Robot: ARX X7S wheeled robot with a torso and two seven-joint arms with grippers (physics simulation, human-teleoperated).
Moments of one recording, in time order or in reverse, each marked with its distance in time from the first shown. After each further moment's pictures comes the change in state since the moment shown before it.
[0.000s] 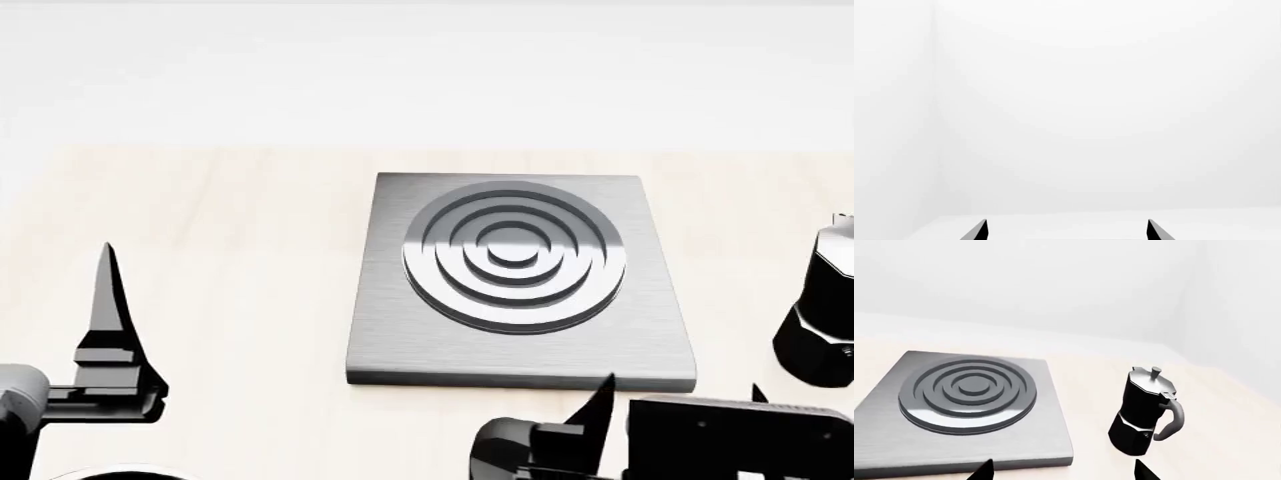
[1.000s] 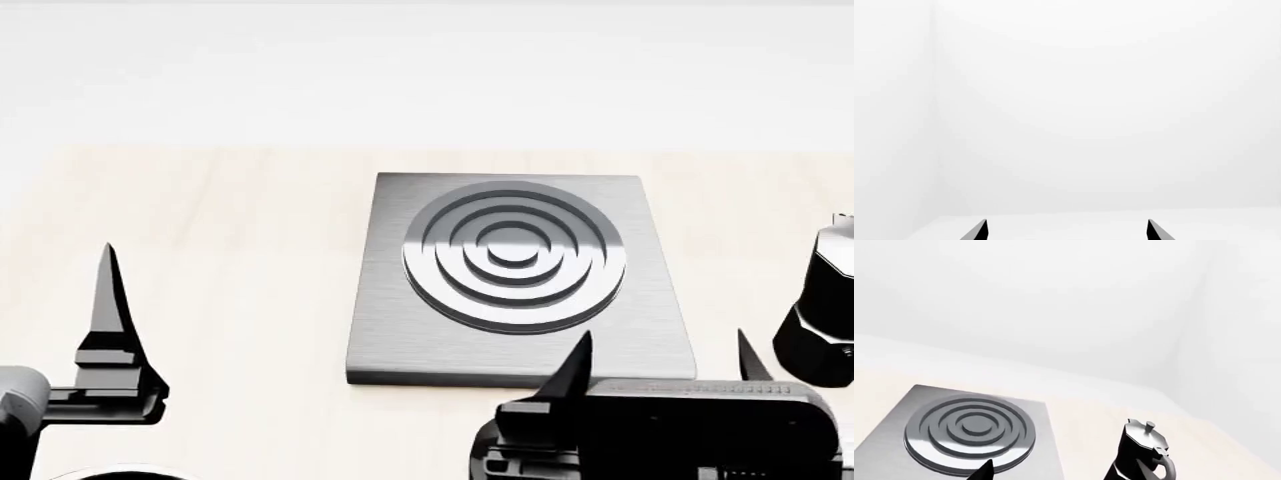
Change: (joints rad) left arm -0.001 -0.009 0.009 0.003 -0.005 0.004 -0.010; right arm 0.080 0.054 -0.140 -0.090 -0.048 0.012 0.060
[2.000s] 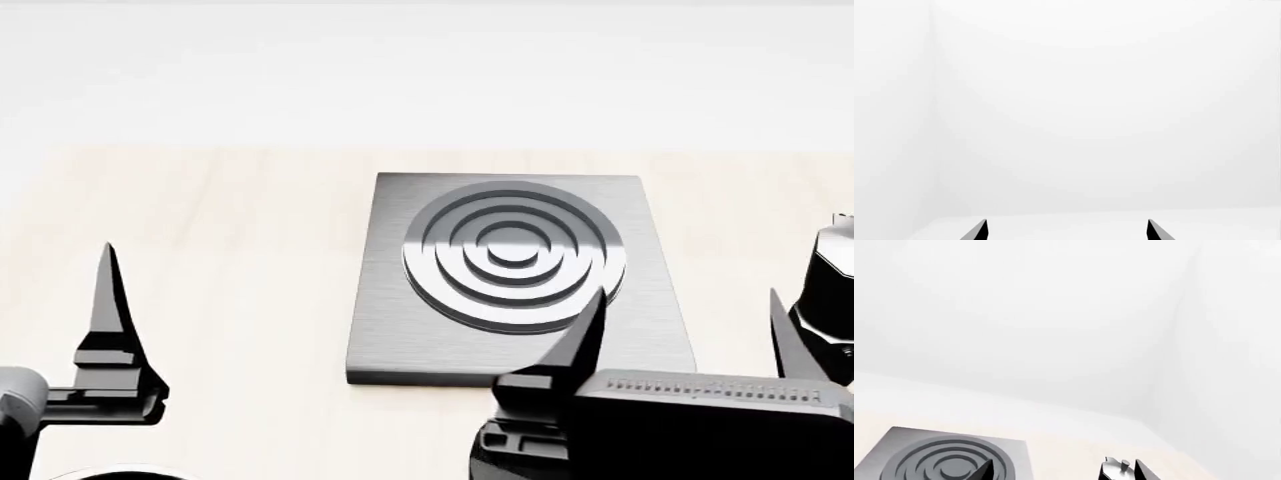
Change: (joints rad) left arm -0.003 -0.009 0.006 0.008 -0.010 -0.001 -0.009; right arm 0.096 0.010 -0.033 -0.123 0.034 0.097 0.125
